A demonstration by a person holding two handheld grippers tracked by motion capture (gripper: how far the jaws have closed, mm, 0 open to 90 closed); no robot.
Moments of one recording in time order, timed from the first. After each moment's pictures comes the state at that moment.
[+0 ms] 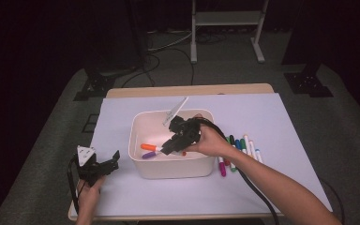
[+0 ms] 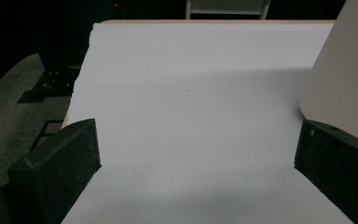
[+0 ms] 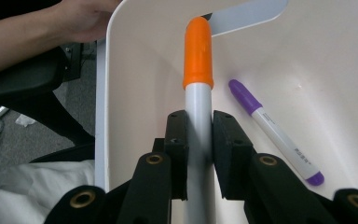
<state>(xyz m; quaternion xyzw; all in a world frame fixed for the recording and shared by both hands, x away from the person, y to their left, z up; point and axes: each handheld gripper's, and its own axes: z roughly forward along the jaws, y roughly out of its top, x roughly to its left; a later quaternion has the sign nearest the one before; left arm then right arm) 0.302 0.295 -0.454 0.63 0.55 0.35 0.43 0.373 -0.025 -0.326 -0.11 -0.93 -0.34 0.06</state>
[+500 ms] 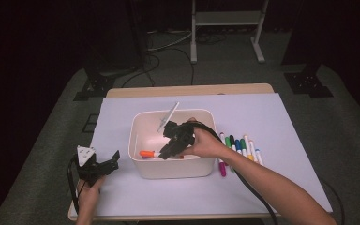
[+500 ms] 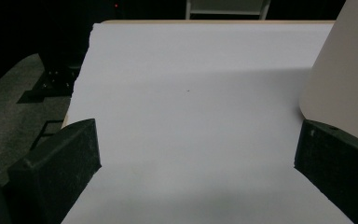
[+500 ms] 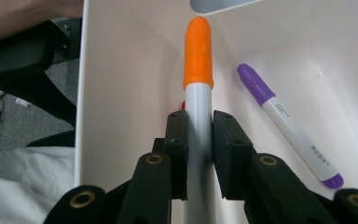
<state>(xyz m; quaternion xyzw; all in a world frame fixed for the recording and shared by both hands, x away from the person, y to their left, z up) 0.301 0.295 -0.454 0.63 0.54 0.35 0.43 0.376 -0.009 -0.343 -0.10 -0.94 -0.30 0.07</state>
